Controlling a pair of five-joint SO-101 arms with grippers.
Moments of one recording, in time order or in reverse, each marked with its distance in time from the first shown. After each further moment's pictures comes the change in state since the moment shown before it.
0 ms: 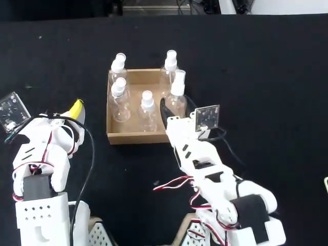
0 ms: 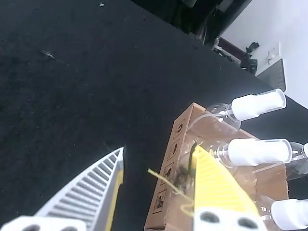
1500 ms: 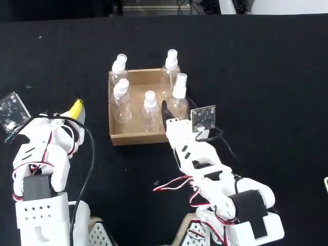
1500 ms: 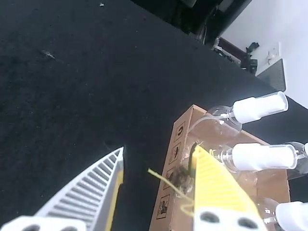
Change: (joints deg) left arm 0.0 0.0 0.0 0.0 0.0; right arm 0.0 2.5 -0.1 -0.4 2.7
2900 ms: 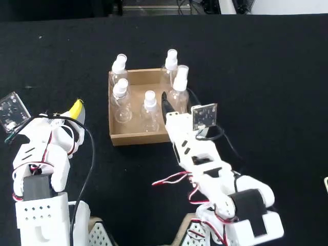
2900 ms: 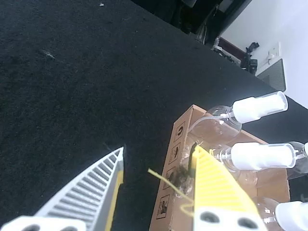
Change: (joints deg) left arm 0.0 0.0 0.0 0.0 0.0; right arm 0.2 2.4 -4.1 -3.3 0.1
